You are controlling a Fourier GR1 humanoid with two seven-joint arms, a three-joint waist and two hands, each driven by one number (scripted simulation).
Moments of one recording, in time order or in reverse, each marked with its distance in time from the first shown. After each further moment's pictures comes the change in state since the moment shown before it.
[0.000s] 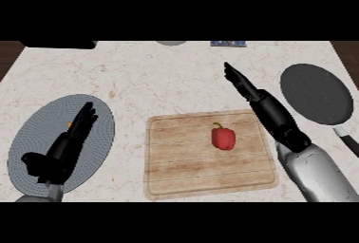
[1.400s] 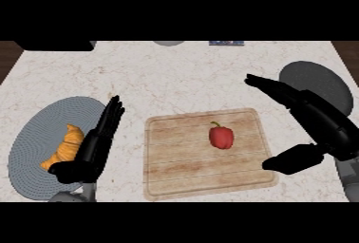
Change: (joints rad) left arm -0.036 -0.186 -0.070 -0.061 -0.095 0.053 -0.050; right arm 0.040 -0.275 -0.030 -0.363 0.315 0.158 0.405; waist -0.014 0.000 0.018
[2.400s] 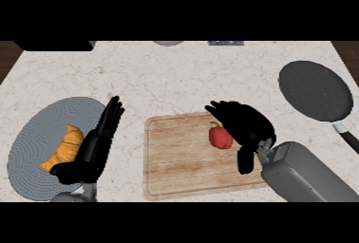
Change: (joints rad) left arm 0.009 -0.028 0.026 0.002 -0.038 -0.018 -0.005; right arm -0.158 0.202 0.304 0.298 0.383 0.271 0.233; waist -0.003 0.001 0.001
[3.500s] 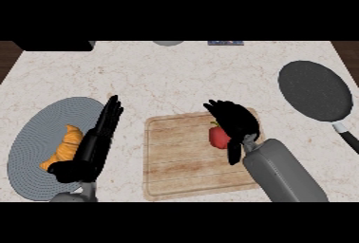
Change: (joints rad) left arm 0.005 -0.046 0.055 -0.009 -0.041 -0.059 0.018; right arm 0.039 0.207 -0.155 0.269 0.301 -0.049 -0.175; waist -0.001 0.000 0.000
